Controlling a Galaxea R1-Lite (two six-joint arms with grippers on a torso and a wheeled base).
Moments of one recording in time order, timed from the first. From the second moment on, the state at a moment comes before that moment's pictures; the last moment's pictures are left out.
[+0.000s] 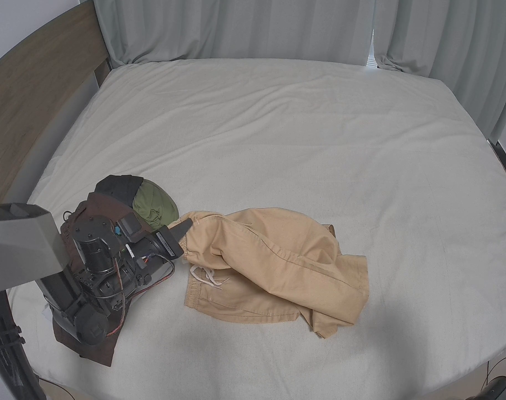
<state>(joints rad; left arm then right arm) -0.35 2.09 -0.48 -1.55 -0.16 -0.64 0.14 0.57 -0.47 -0.07 0.30 0.25</state>
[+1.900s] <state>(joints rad) -0.29 2.11 -0.50 -1.55 -0.18 -0.64 0.16 1.58 -0.38 -0.73 0.55 0.40</state>
